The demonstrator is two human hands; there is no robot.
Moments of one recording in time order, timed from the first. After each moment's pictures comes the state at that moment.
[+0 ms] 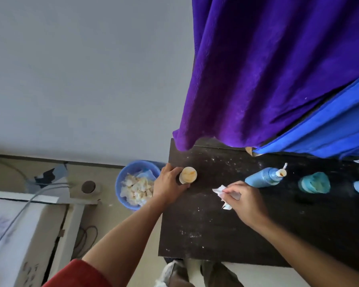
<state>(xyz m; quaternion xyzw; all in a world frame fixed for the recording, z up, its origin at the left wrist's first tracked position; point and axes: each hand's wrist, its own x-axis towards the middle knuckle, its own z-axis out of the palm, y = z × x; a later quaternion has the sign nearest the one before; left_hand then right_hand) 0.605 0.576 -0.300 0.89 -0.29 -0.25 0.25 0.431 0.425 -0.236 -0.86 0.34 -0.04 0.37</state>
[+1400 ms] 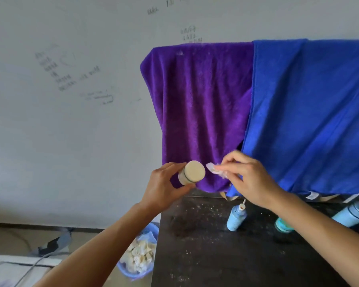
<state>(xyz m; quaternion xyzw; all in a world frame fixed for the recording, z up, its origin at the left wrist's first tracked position) 0.566 0.557 -0.043 0.78 -0.47 0.04 0.42 0.422 0.367 -0.011 -0.93 0.01 -0.27 0.26</state>
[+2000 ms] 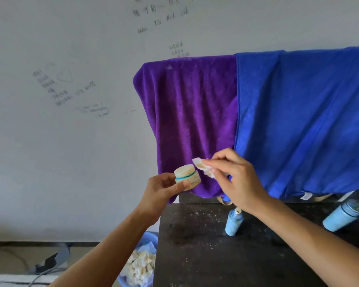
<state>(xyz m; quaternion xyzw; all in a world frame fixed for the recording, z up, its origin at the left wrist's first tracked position) 0.554 0.558 -0.028 0.64 -0.28 -0.30 0.64 0.421 0.393 0.006 -0.89 0.02 -0.37 0.26</state>
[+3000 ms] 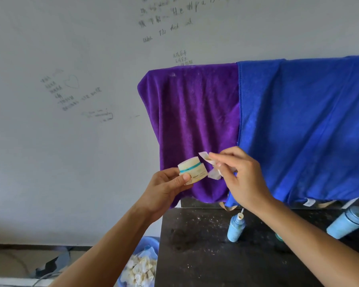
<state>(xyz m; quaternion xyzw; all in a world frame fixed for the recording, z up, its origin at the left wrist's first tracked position) 0.548 0.554 0.006 0.52 -0.26 -0.39 0.71 0.426 0.393 0.018 -0.86 0.08 -0.41 0.30</state>
